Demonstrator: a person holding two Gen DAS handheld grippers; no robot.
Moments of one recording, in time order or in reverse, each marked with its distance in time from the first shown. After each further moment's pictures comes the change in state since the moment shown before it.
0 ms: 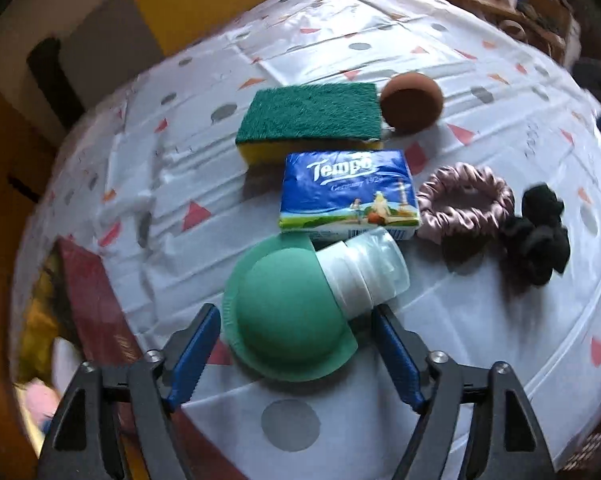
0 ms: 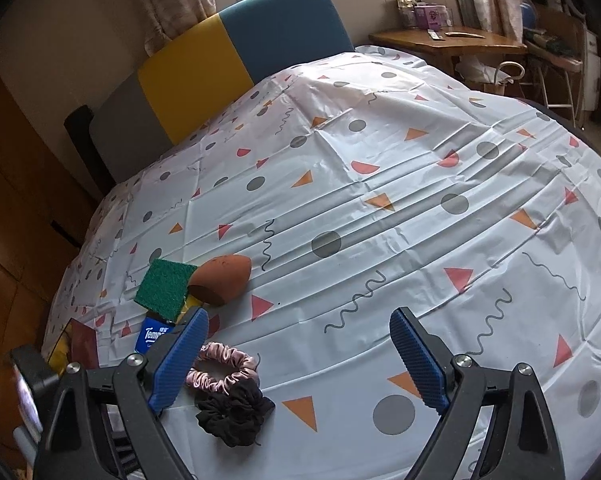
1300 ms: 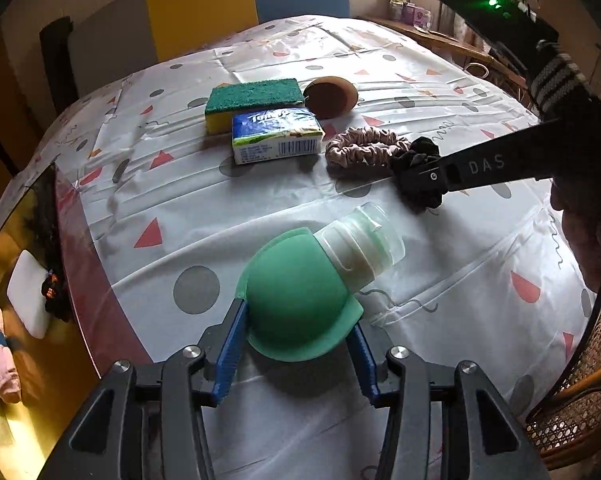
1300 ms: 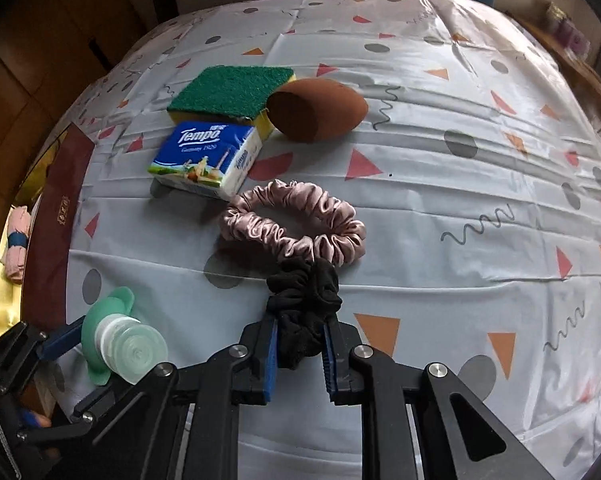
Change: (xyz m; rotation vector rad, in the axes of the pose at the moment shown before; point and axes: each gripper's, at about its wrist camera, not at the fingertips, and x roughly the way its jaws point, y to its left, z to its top) left arm -0.046 -0.037 -0.082 -0.049 -0.147 -0.141; right arm 0.064 0.059 -0.064 -0.429 0.401 0.030
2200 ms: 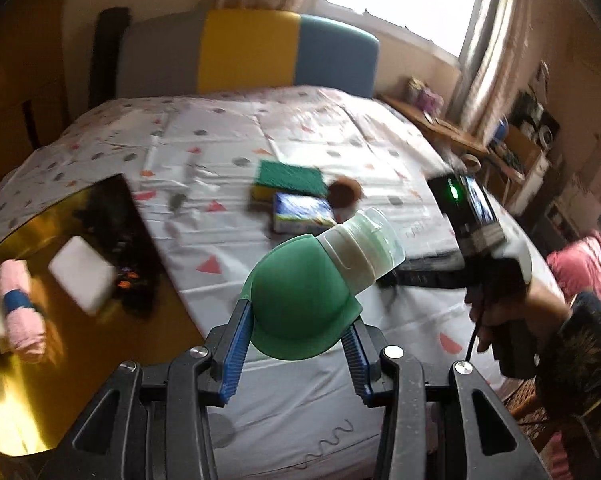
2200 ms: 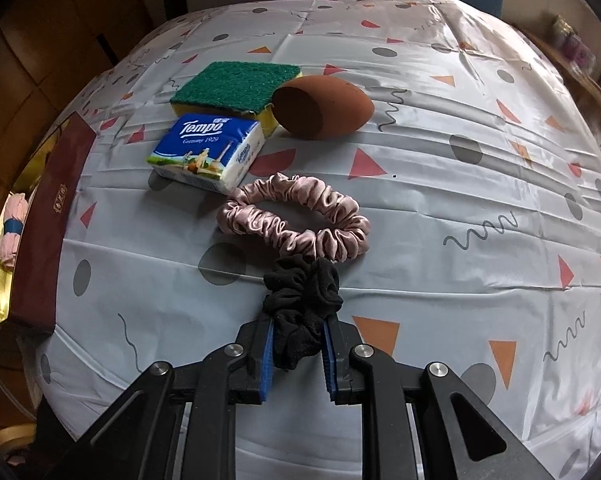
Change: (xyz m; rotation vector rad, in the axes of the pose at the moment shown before) left arm -0.104 0.055 -0.004 -0.229 -0.203 -0.106; right arm 0.002 0.005 -0.003 -0.064 -0.027 -0.032
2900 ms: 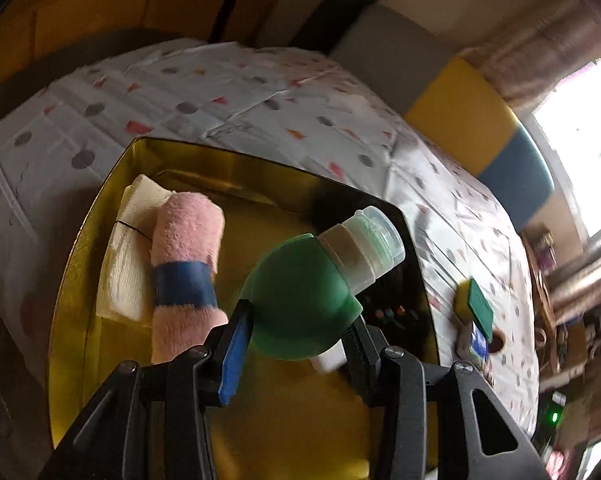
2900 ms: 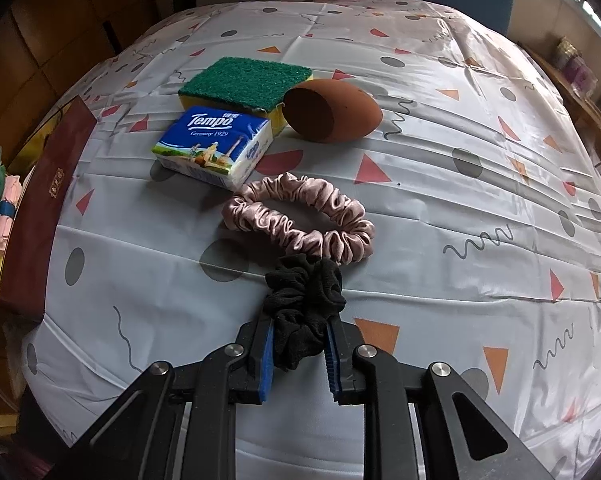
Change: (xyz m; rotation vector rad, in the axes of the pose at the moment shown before) left arm 0.001 0.243 0.004 -0.697 -0.007 0.200; right arm 0.003 0.012 0.000 -0.051 -0.009 -0.045
